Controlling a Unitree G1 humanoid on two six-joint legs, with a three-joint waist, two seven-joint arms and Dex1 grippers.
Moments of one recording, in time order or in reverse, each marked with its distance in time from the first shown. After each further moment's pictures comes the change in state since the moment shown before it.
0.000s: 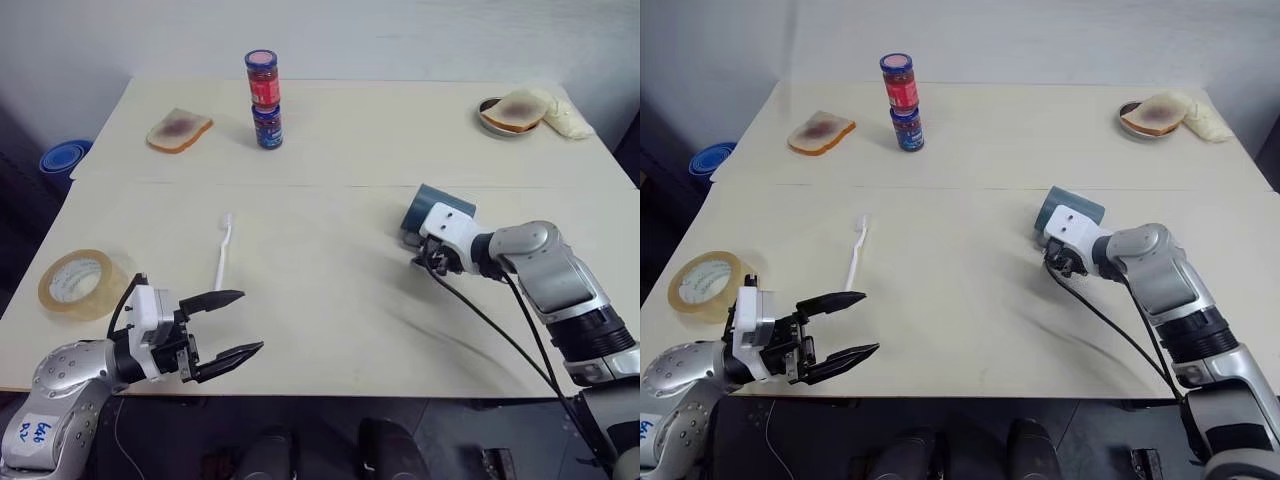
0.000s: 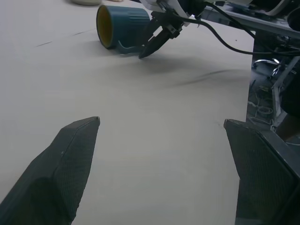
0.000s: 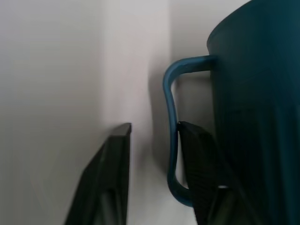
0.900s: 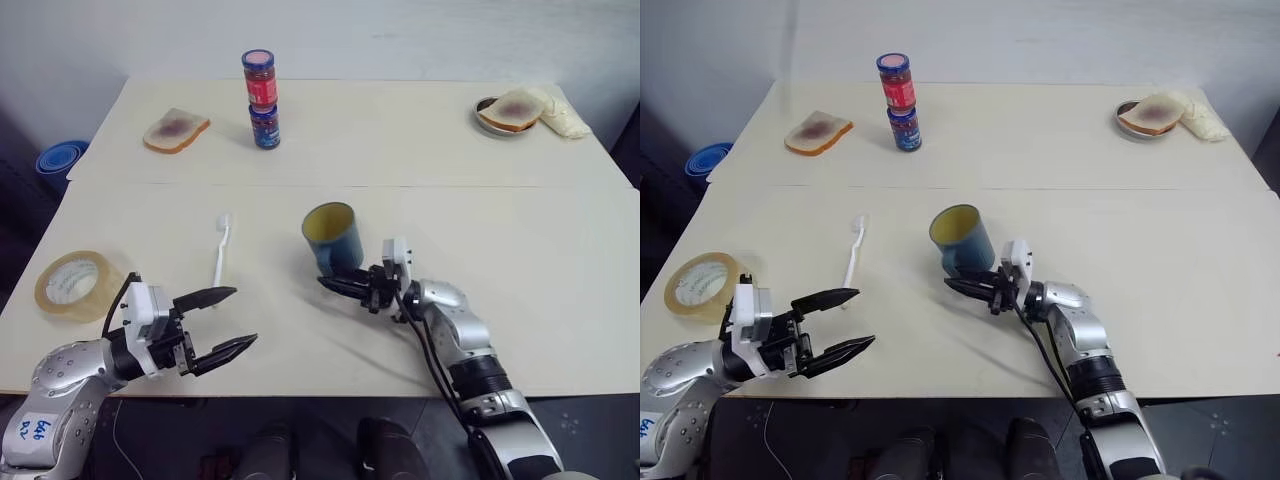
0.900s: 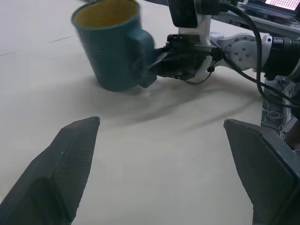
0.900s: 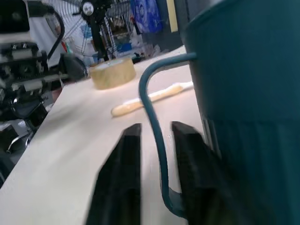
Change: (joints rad) left arm 0.001 0.008 0.032 0.060 -0.005 -0.024 0.019; right arm 0.212 0.501 -0.206 0.225 0.435 -0.540 0.293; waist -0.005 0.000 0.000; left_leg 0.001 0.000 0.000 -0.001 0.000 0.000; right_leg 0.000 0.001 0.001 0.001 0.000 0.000
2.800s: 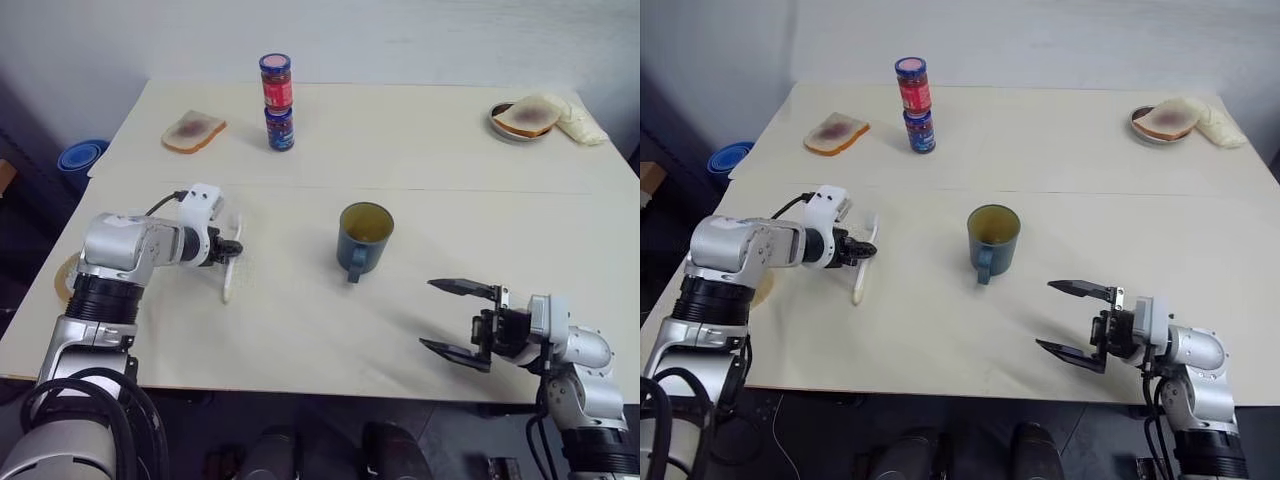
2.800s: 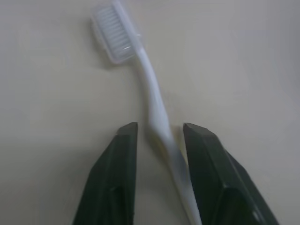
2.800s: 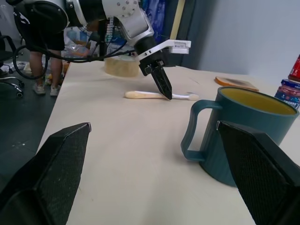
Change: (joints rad) left arm -0.972 0.006 -0.424 0.631 0.227 0.899 0.550; right arm 0.415 -0.285 -0.274 -0.299 0.218 -0.336 0.226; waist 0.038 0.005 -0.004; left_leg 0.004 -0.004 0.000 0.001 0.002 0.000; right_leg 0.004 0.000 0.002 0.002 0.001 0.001
